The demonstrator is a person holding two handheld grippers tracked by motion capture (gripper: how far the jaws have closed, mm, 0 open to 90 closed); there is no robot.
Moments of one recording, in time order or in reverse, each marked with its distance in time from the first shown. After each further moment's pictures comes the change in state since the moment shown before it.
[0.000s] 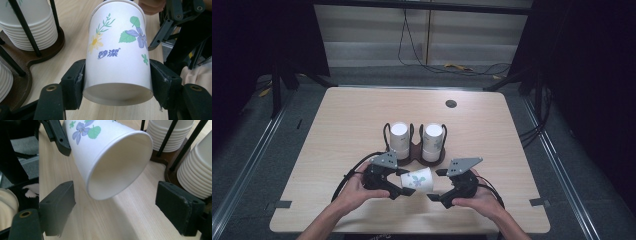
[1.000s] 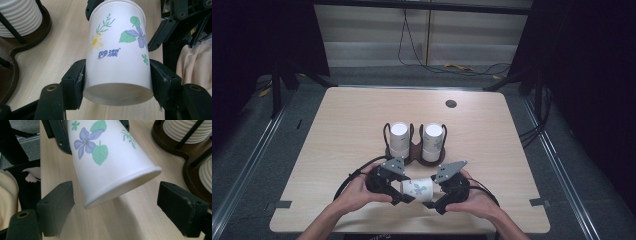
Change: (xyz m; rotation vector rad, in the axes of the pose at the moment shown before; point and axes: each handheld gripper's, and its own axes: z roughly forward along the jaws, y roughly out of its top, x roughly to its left) left arm -0.008 0.007 0.009 0.185 -0.015 0.051; right arm 0.012 0.006 0.020 0.147 0.019 -0.082
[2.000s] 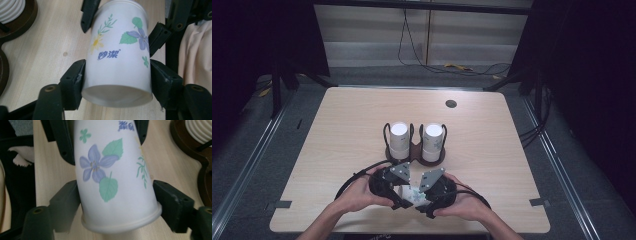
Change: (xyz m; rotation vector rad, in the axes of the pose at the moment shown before) left arm -0.006 0.006 0.010 0.156 -0.002 0.049; right arm 0.021 0.020 0.024 0.168 -0.043 -0.136
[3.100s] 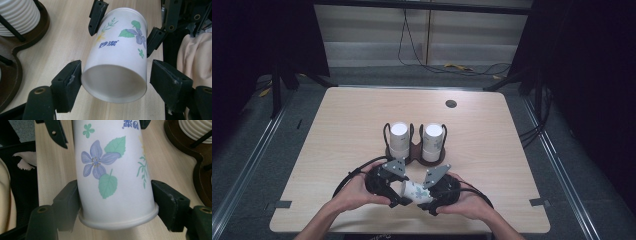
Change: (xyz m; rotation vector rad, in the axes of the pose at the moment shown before) left arm 0.003 -0.003 -0.011 -0.085 0.008 0.007; right arm -0.007 -0.005 -0.008 -0.029 0.016 0.044
